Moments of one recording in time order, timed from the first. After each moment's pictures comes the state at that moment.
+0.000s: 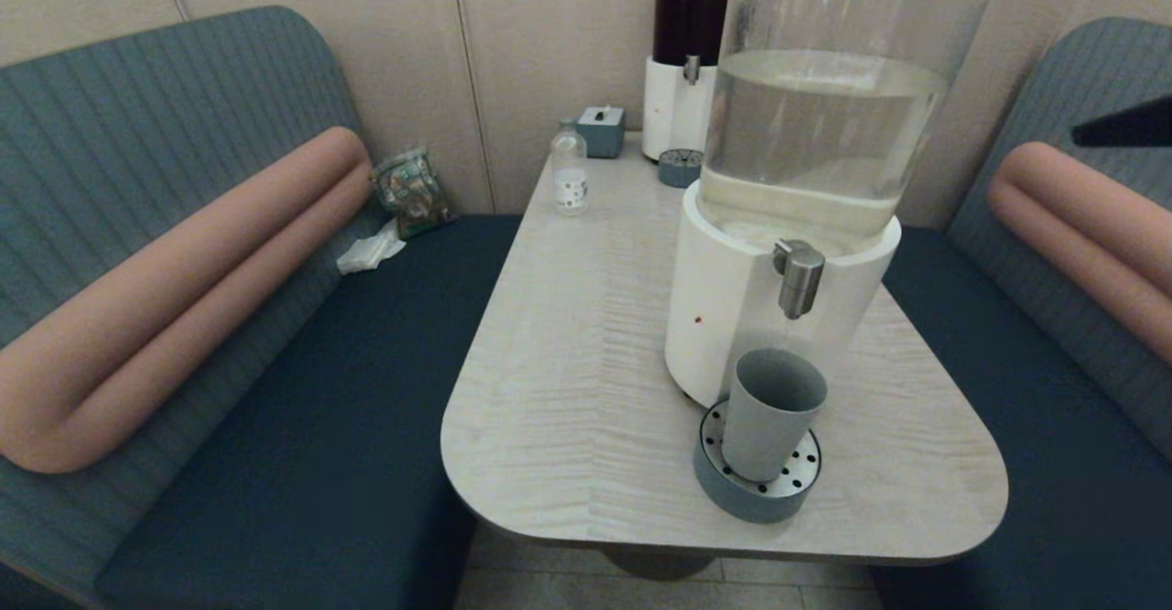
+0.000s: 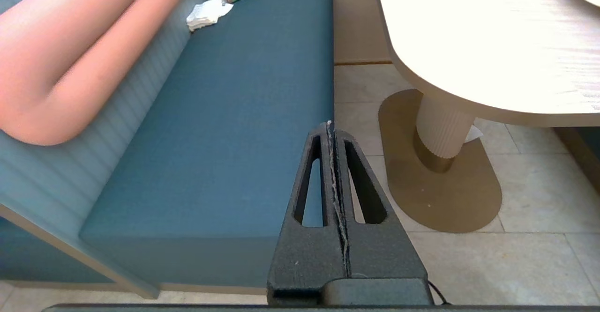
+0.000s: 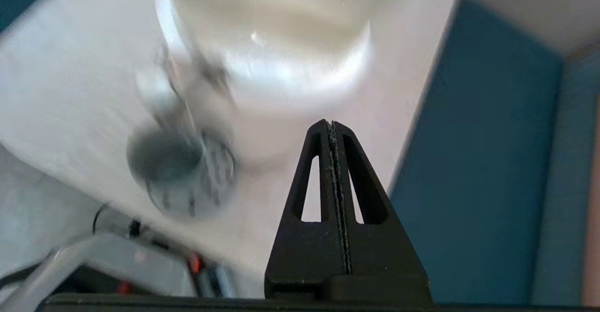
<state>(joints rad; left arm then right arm) 0.01 0.00 0.00 0.00 -0.01 0.06 0.38 1.42 -1.82 0.78 -0.16 -0.18</state>
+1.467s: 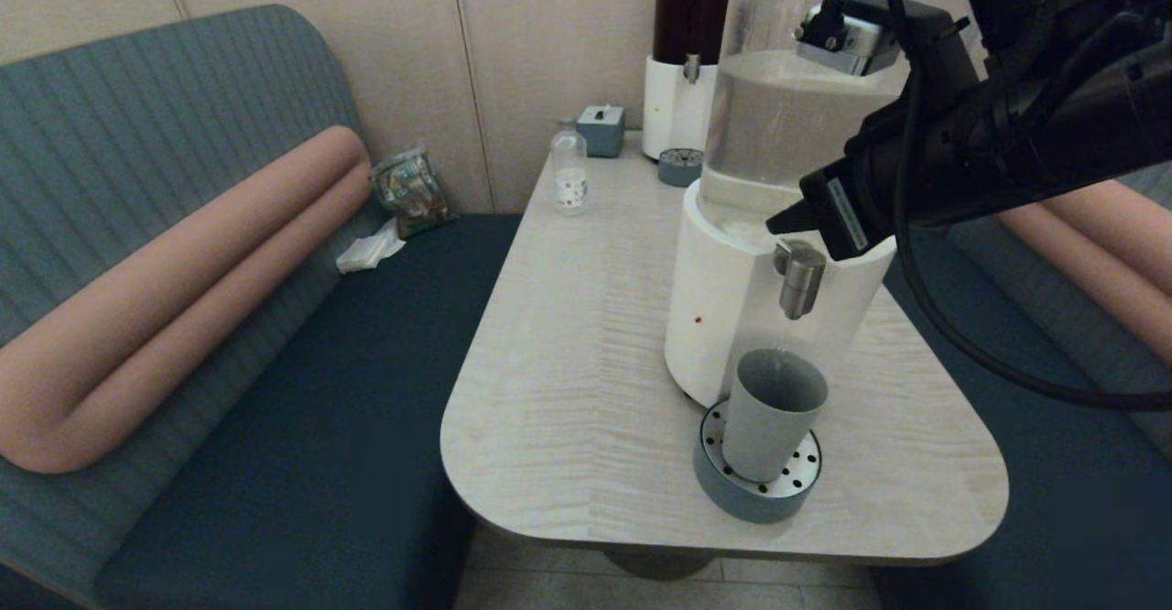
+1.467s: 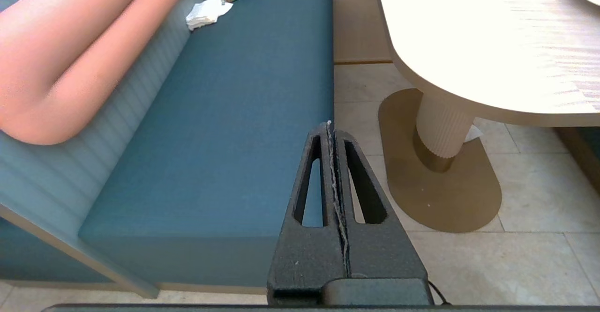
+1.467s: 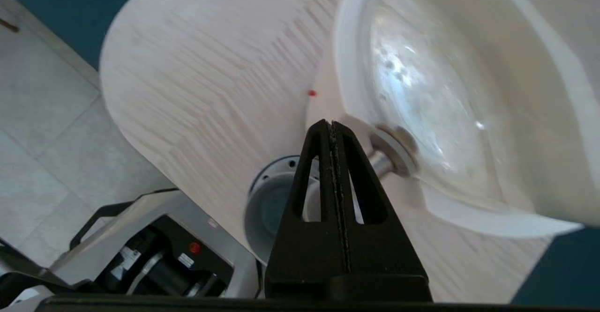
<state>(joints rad) 0.01 0.00 0.00 0.00 -0.01 0.06 0.58 1.77 -1.93 0.73 -0.05 -0.10</state>
